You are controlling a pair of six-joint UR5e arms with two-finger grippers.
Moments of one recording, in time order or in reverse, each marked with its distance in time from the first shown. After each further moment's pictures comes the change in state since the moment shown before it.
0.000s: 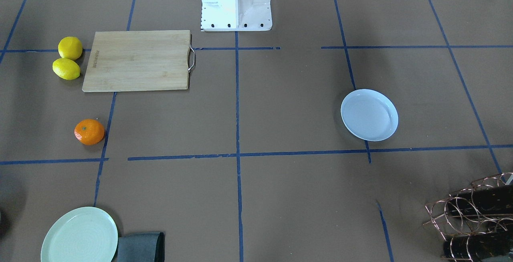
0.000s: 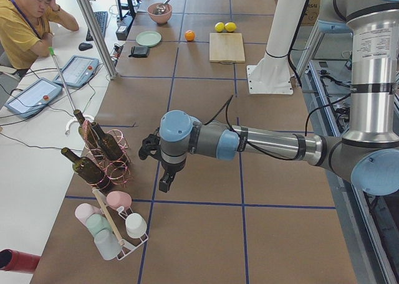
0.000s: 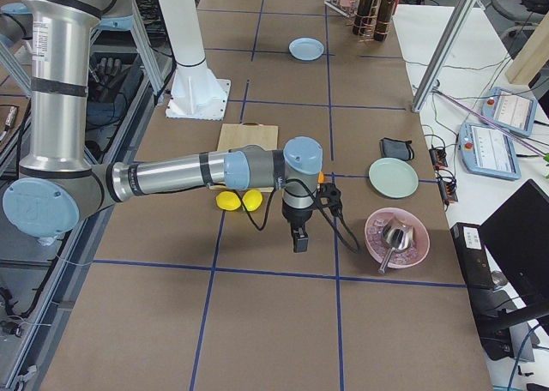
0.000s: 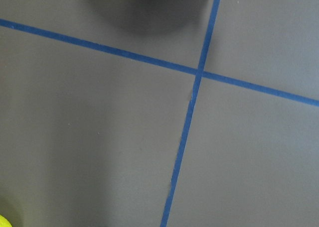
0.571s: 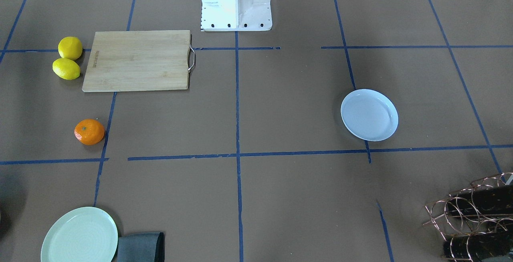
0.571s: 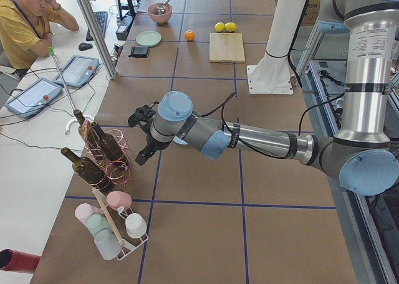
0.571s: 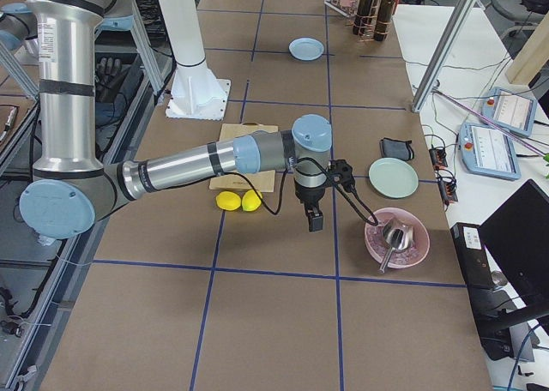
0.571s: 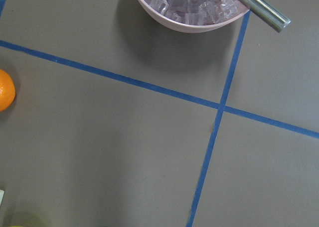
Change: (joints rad) left arm 0.029 -0.036 0.024 -0.444 -0.029 -0.170; right arm -0.001 0.049 0.019 0.000 0.047 0.003
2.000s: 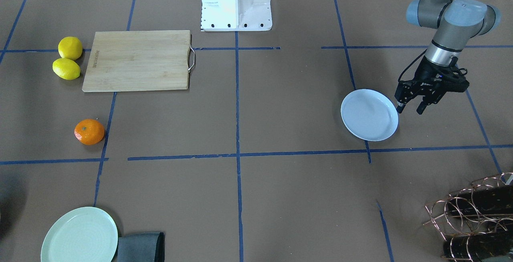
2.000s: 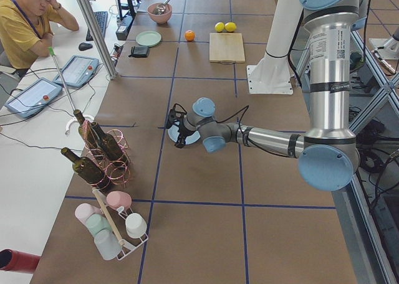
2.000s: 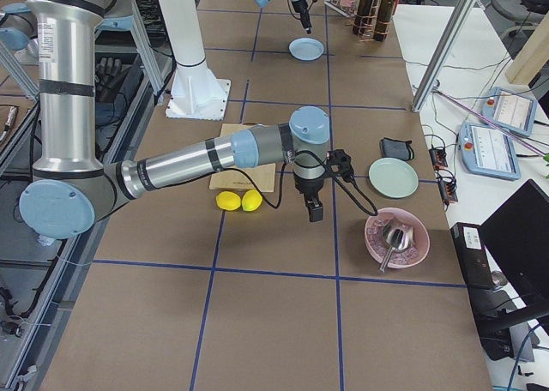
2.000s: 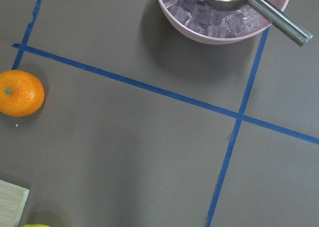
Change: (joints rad) left arm 0.777 0.060 0.075 -0.377 0.633 -1.069; right arm -0.002 -0.004 0.032 0.001 0.034 -0.004
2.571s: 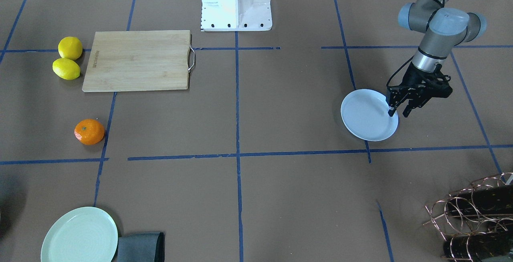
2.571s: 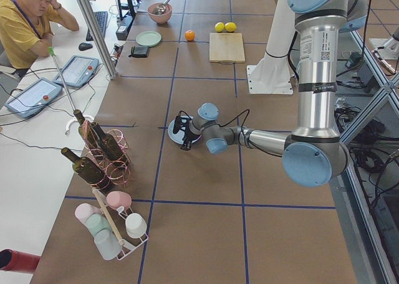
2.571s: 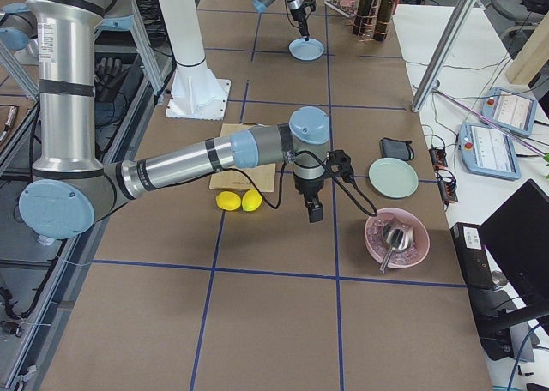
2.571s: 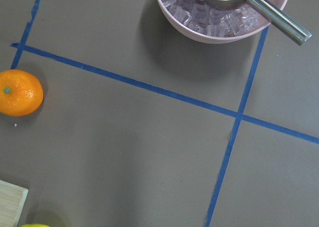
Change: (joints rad) left arm 0.050 -0.041 0.061 0.000 0.025 -0.009; right arm 0.000 -0.001 -0.001 0.000 -0.001 0.000
